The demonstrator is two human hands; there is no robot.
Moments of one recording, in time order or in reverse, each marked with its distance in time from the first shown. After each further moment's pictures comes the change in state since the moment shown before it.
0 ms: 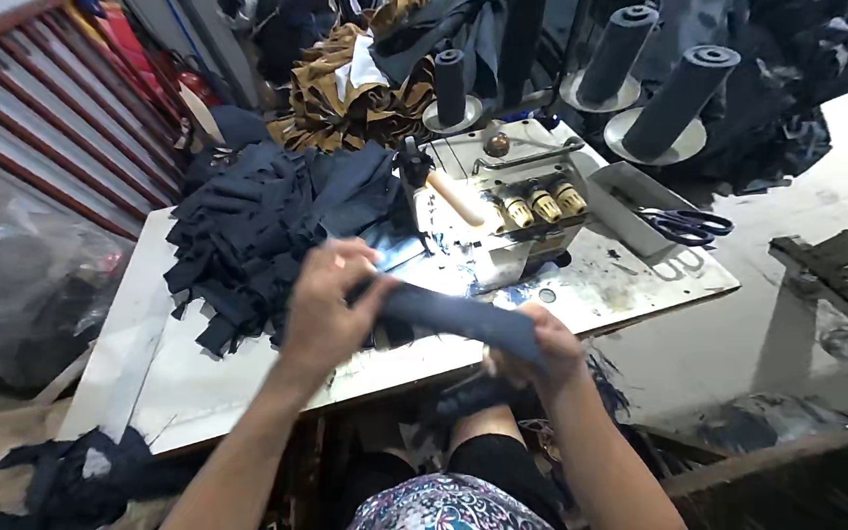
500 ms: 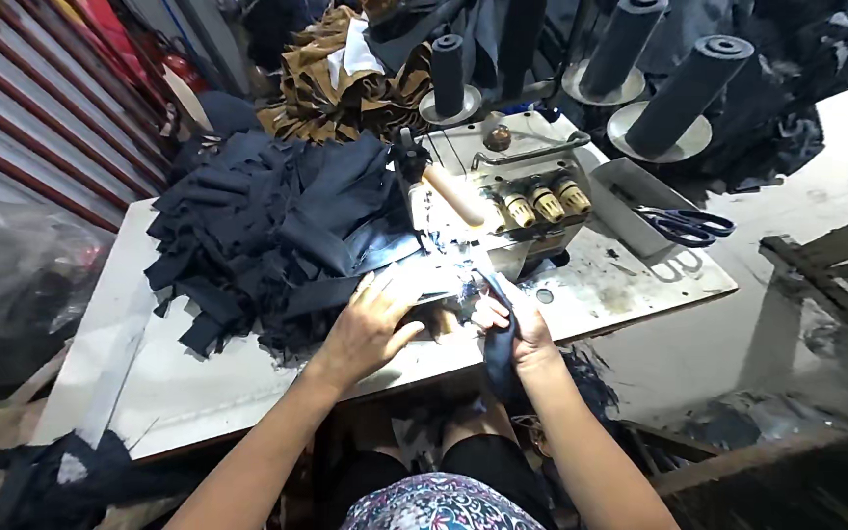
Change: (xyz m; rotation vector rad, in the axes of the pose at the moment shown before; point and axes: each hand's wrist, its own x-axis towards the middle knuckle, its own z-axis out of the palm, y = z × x) left_hand -0.031 -0.040 0.086 0.170 -0.209 0.301; right_hand -0.008 0.036 -0.045 0.374 0.677 0.109
